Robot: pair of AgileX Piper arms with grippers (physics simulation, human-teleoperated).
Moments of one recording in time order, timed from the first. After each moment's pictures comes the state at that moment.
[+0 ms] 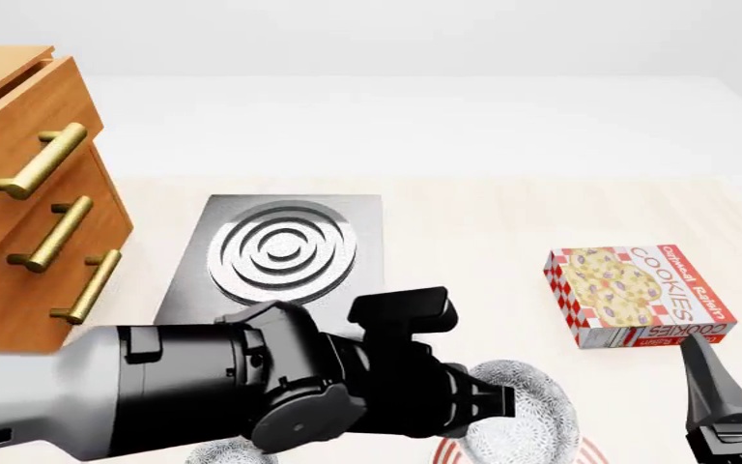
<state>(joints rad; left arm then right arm) -1.15 1.58 -1.00 0.32 -0.91 0.00 0.00 0.00 0.00 0.00</state>
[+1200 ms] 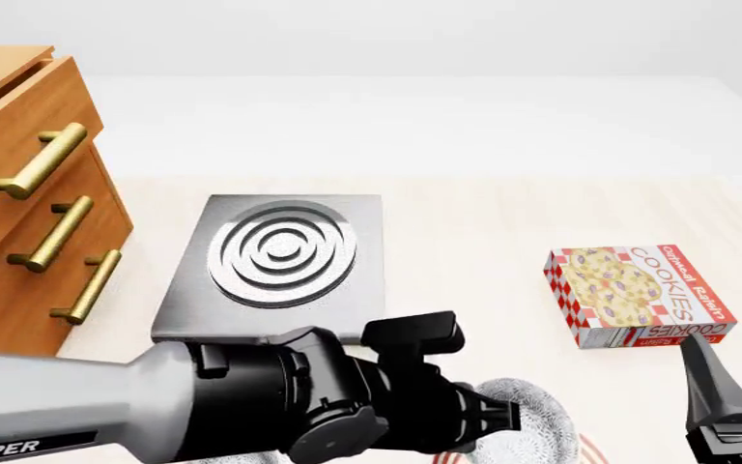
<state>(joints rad) -1.16 1.68 -0.99 0.24 -0.97 0.00 0.00 0.00 0.00 0.00</state>
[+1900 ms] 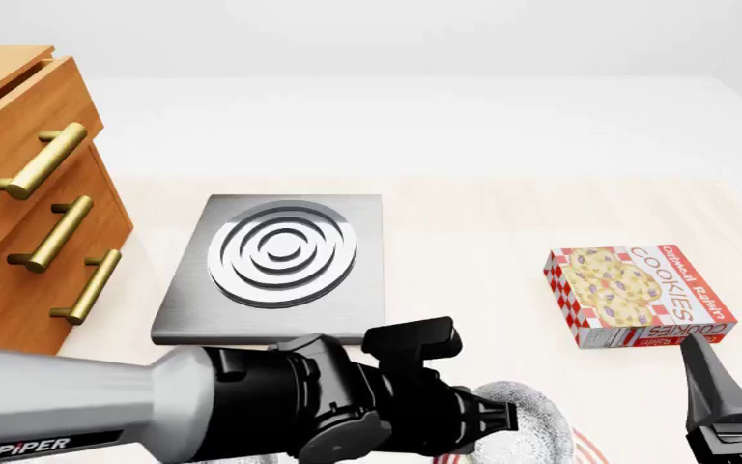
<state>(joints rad) -1.15 1.72 -0.98 0.20 -1.00 0.00 0.00 0.00 0.00 0.00</state>
